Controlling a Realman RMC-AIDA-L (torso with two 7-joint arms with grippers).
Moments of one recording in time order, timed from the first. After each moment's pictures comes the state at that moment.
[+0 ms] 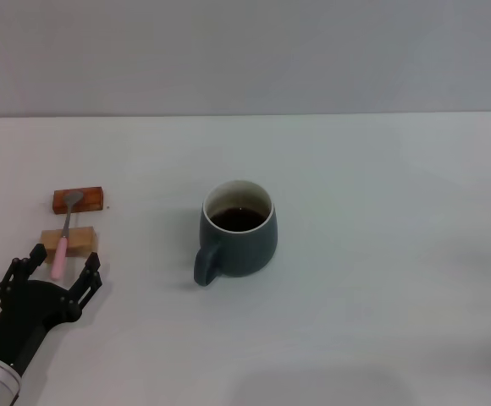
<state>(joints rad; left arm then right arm) -0.12 -2.08 -0.86 -0.35 2.58 1.08 -0.14 0.29 2.08 0.75 0.22 -1.83 -1.32 -0.10</state>
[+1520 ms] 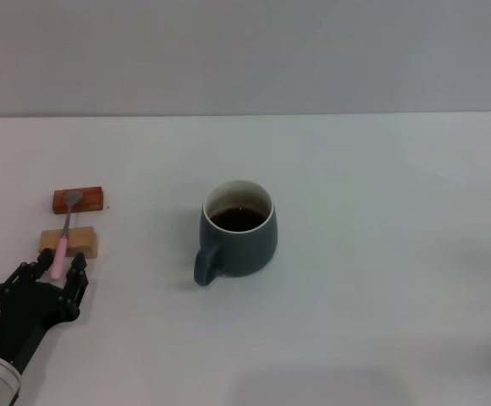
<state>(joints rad) -0.12 -2.08 -0.86 -0.36 2.55 1.03 -0.14 0.29 2.08 0.75 0.22 -1.83 -1.33 -0.10</state>
